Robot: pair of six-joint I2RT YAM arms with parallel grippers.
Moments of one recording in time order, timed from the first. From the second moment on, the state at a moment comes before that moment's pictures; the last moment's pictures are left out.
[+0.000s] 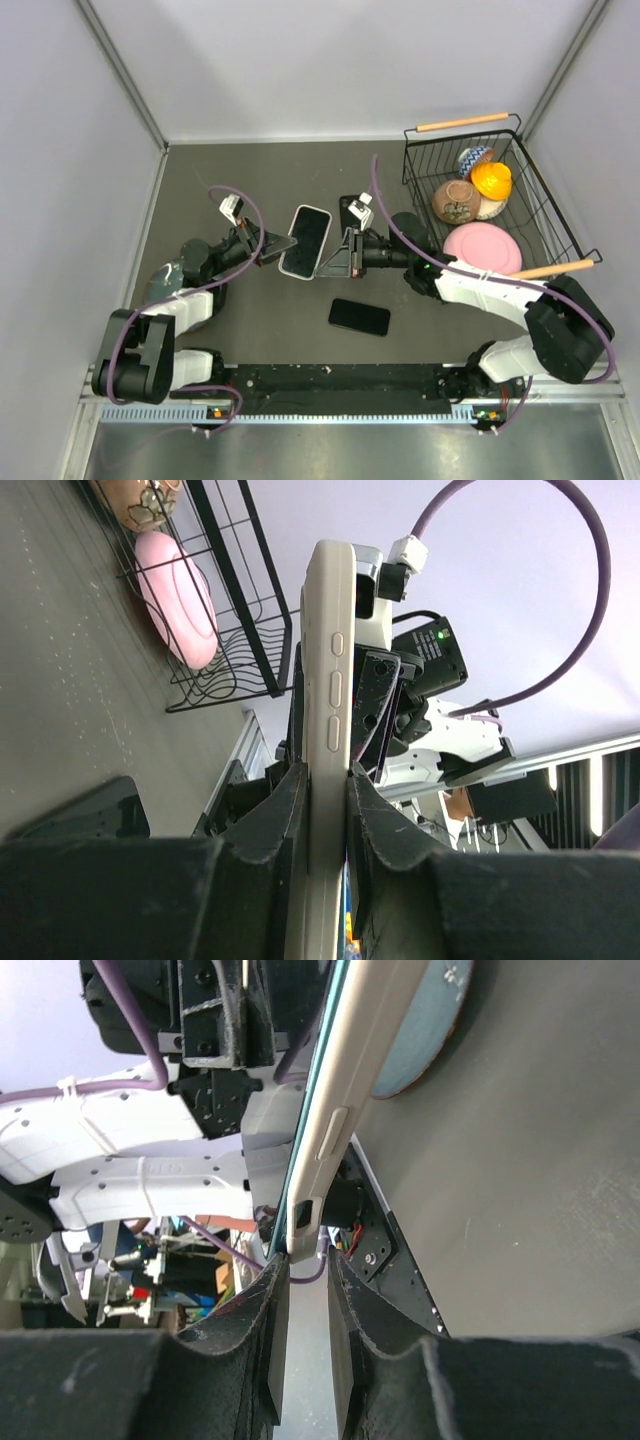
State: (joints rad) left arm -0.14 1.25 0.34 1.22 0.99 -1.57; right arm 0.75 1.37 0.72 0.47 -0.68 0.99
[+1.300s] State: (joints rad) left arm -0.20 0.97 0.66 0.05 0.73 -0.74; right arm 0.71 1.50 0.77 0.51 -0.47 1.12
